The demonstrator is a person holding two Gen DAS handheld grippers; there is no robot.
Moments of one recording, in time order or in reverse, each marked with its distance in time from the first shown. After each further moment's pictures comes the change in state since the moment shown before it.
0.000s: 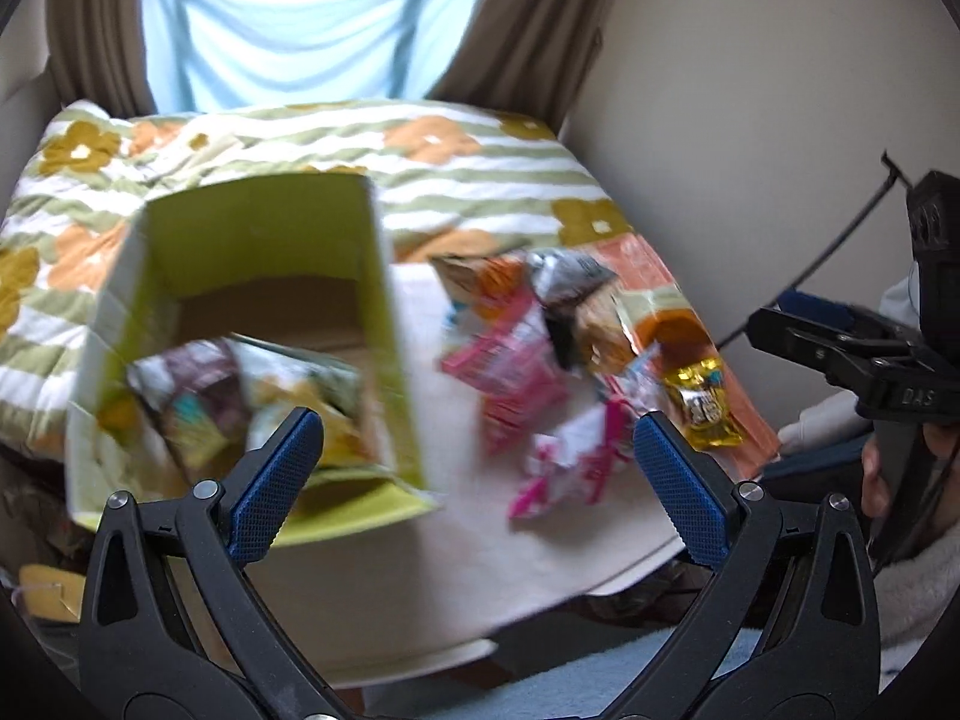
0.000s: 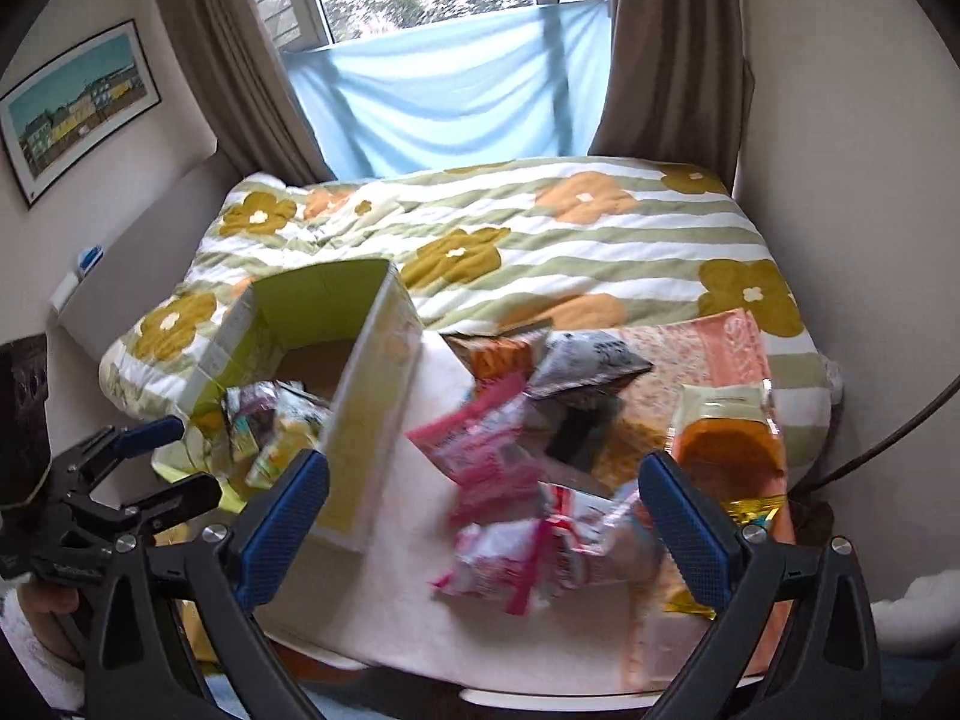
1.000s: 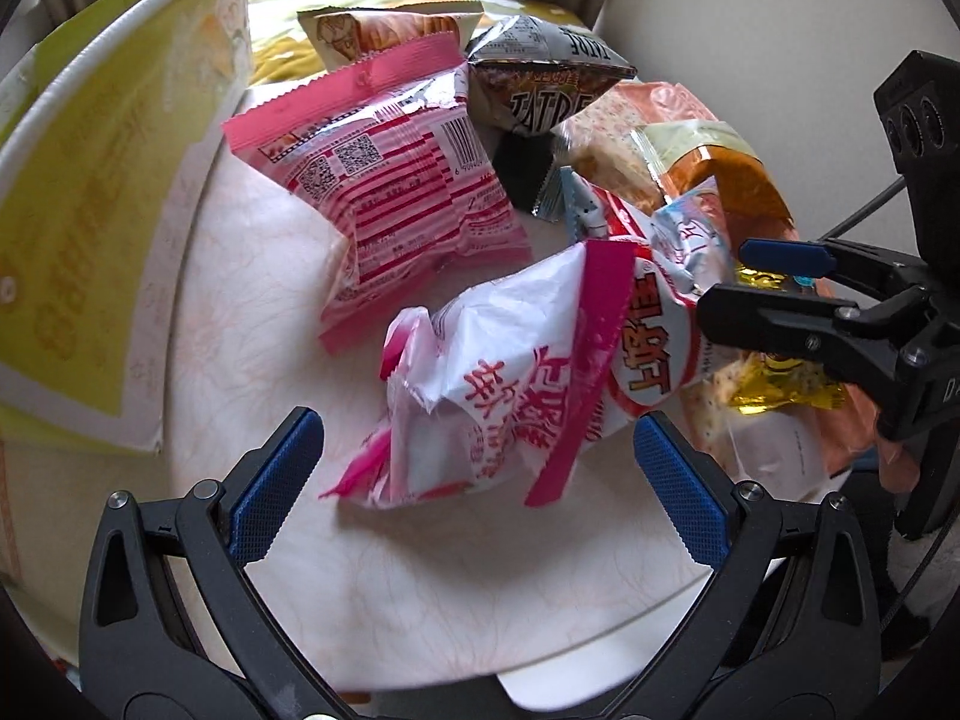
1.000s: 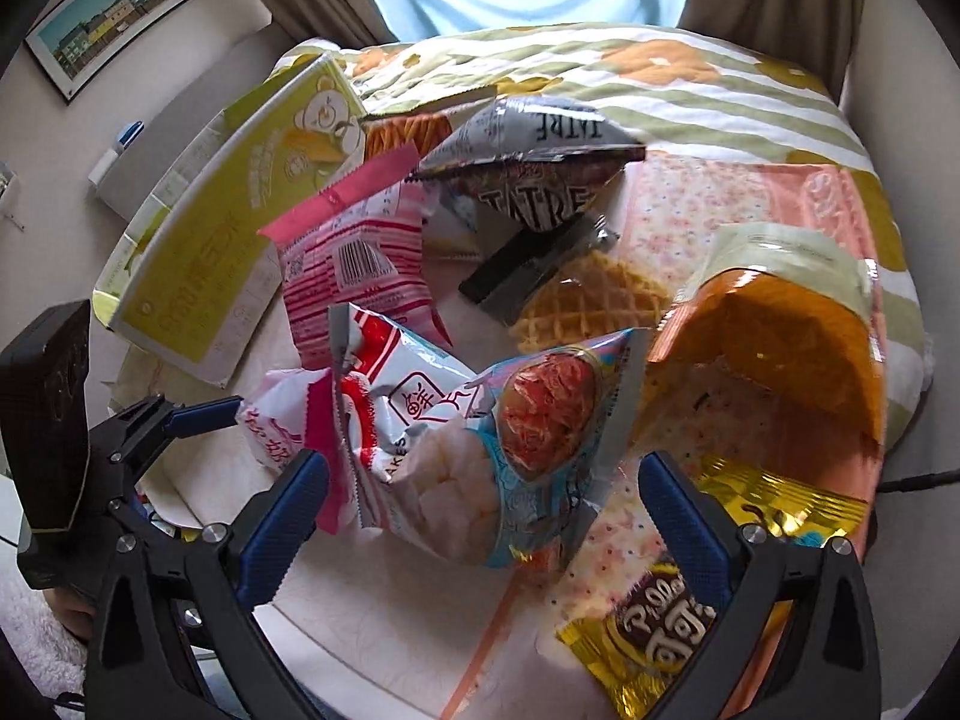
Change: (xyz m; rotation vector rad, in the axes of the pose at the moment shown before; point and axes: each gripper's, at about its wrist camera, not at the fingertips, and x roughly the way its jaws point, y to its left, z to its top) left arm 0.182 -0.077 -0.084 -0.083 0.179 0.075; right arm 0.140 -0.107 -0.065 -0.133 0.264 0.244
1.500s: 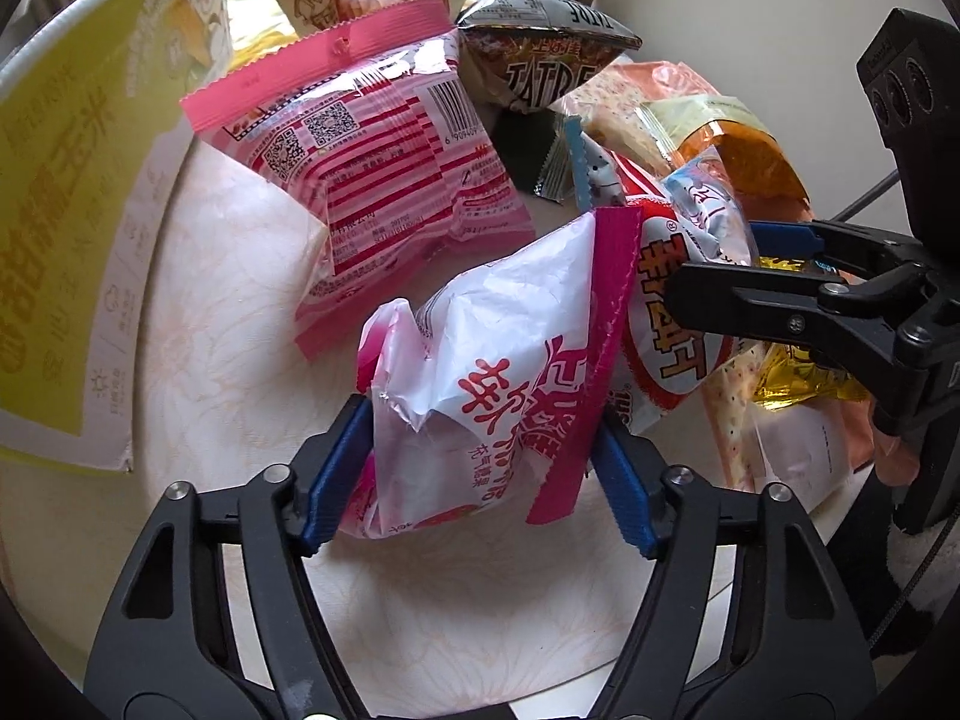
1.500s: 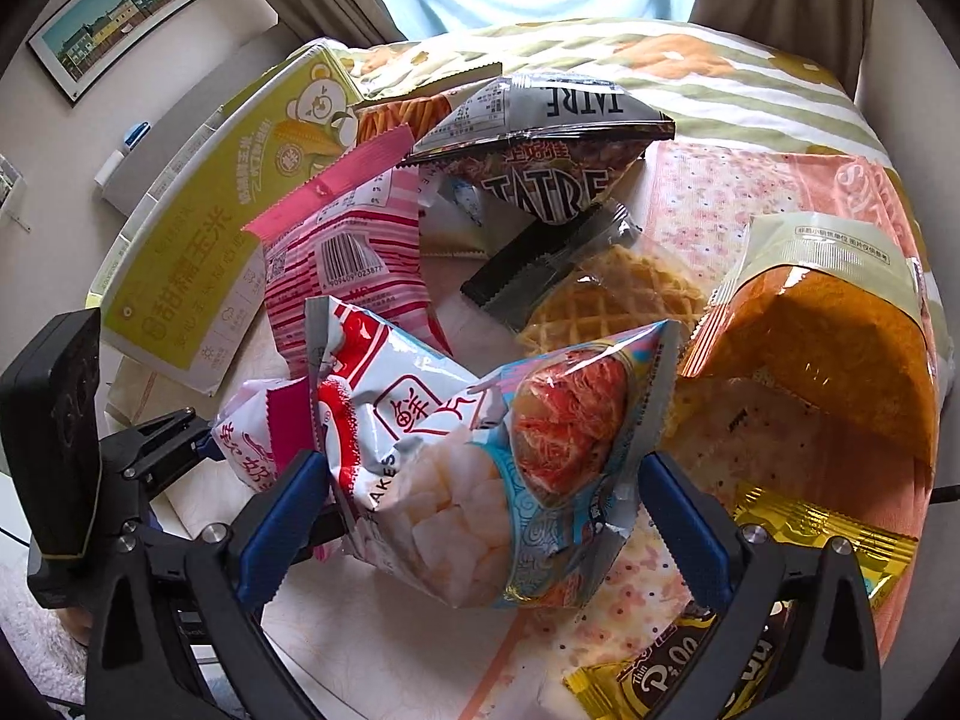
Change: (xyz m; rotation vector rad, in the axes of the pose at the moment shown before) left arm 0.021 -0.001 0.000 0.022 0.021 -0.004; right arm 0.019 -0.002 0.002 0.007 -0.003 0.016
